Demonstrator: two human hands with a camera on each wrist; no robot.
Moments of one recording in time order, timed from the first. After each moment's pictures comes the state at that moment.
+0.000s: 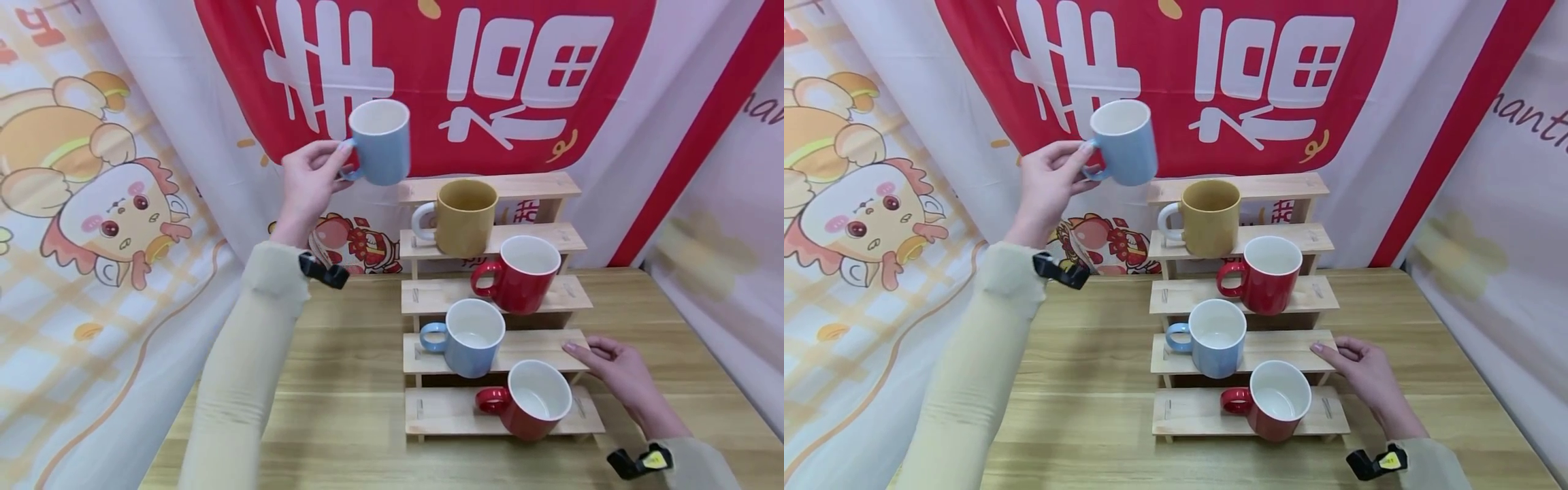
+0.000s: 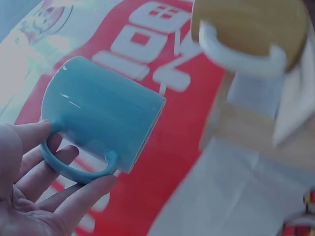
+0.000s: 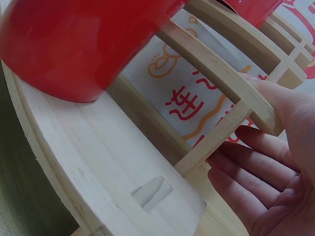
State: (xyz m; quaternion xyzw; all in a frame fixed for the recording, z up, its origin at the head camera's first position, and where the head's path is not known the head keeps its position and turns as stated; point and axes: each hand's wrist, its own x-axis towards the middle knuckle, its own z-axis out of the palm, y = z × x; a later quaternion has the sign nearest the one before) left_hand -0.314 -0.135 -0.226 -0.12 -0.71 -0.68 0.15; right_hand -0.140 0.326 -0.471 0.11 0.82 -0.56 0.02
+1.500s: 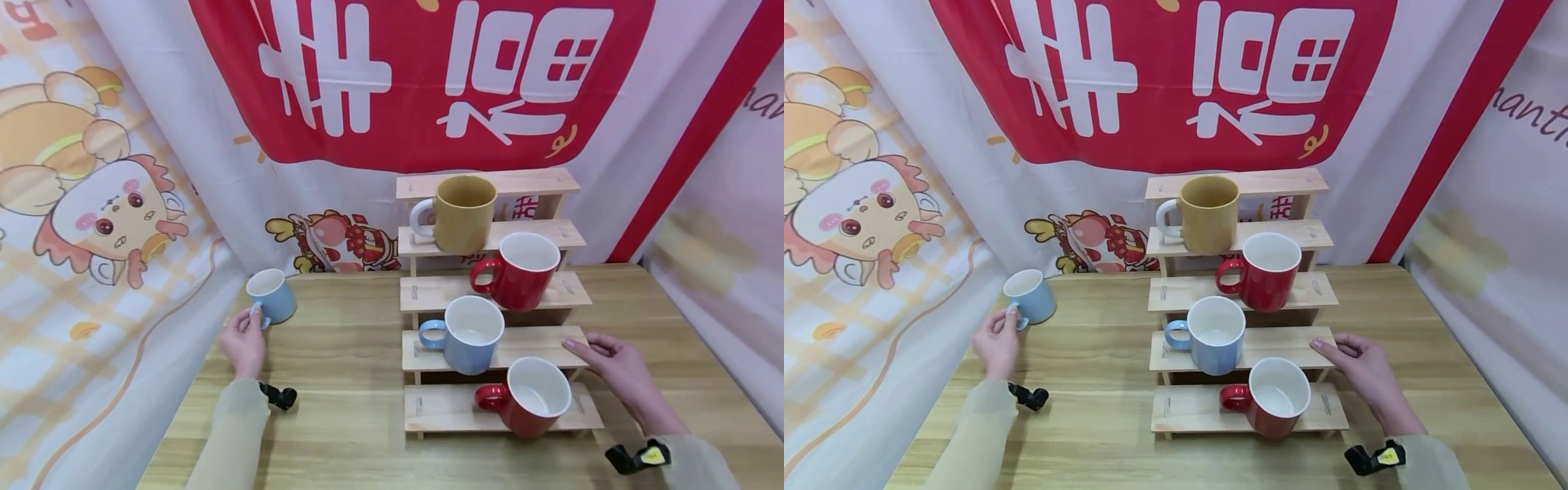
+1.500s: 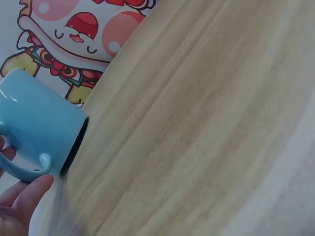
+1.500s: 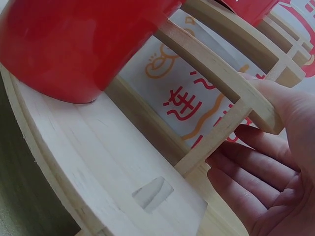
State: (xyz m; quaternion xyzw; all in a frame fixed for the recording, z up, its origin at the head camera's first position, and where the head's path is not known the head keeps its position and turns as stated) left_hand -0.272 -0.303 -0.525 0.21 -0.70 -0.61 0.30; right_hand -0.139 0.326 -0.474 0.12 0.83 -0.55 0.02
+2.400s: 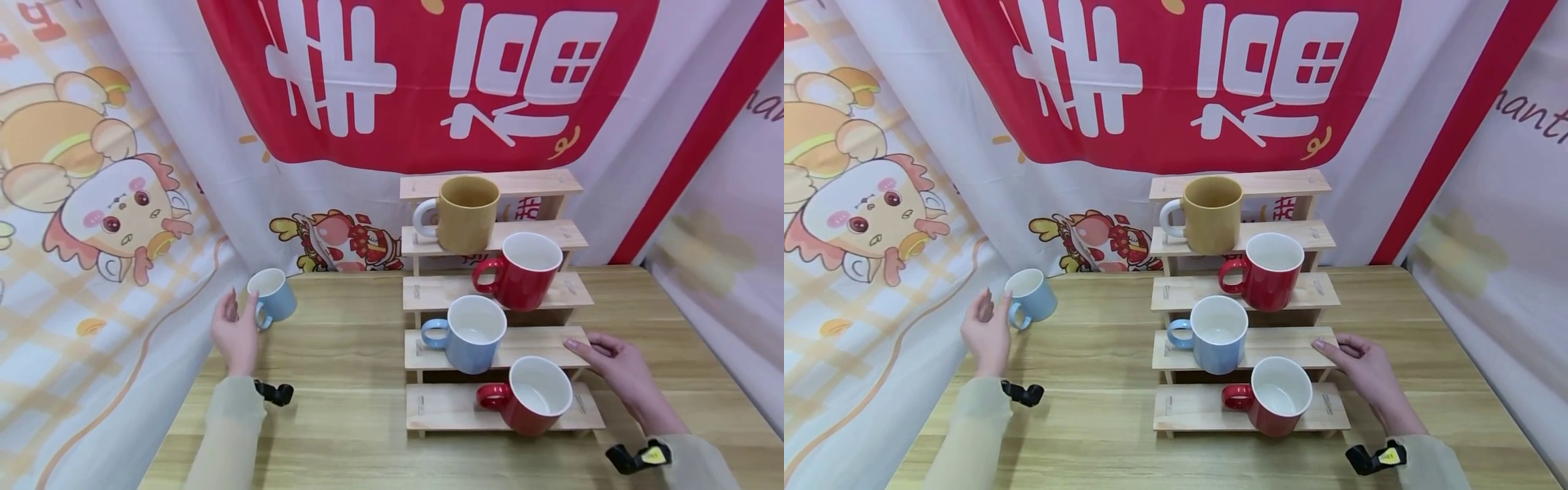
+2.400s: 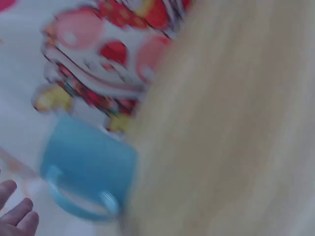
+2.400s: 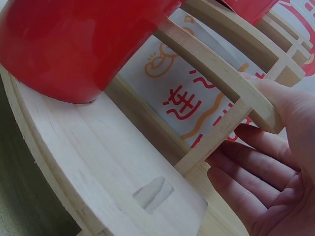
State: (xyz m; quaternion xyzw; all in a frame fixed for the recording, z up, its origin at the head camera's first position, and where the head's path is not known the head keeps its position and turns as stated) left_hand -0.261 -0.305 -0.484 0.18 -0.67 -0.63 0.33; right_hand -0.142 0.328 -0.478 0.10 0.81 -0.58 0.01
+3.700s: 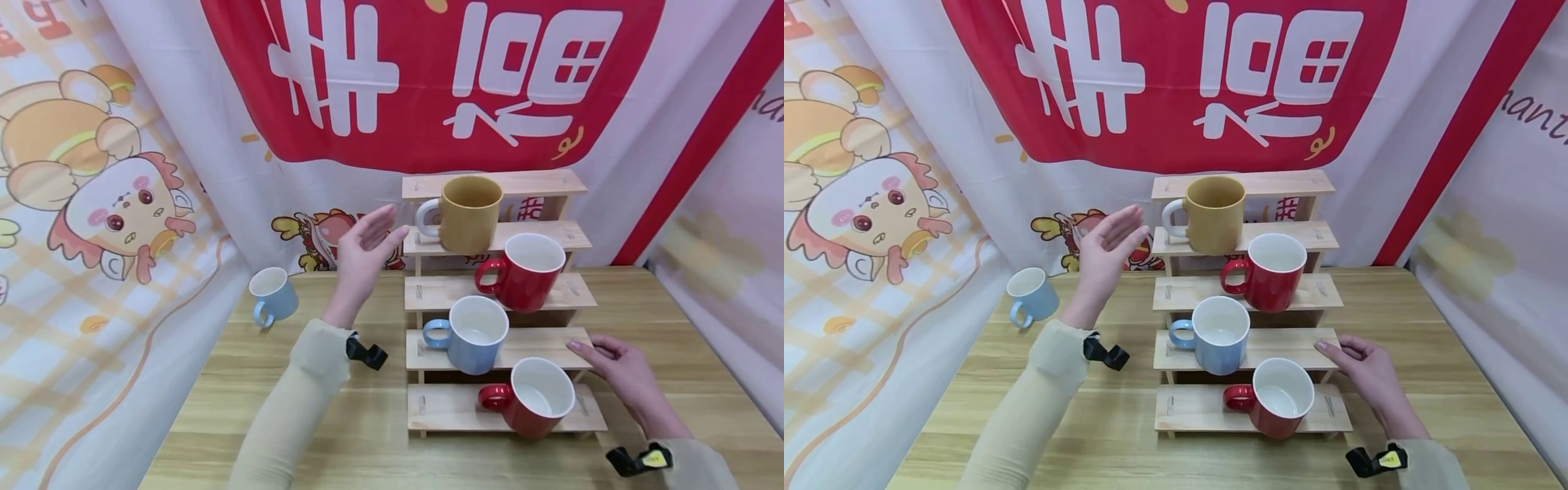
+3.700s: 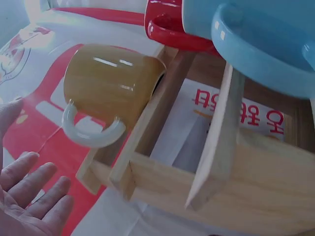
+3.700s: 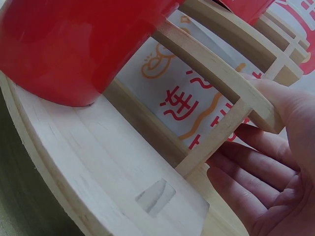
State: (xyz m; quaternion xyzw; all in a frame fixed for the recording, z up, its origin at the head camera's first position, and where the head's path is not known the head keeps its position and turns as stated) left_hand -0.262 -0.086 -0.334 -0.18 -0.69 -0.68 0.16; right_hand -0.141 0.327 -0.477 0.12 0.82 -0.57 0.02
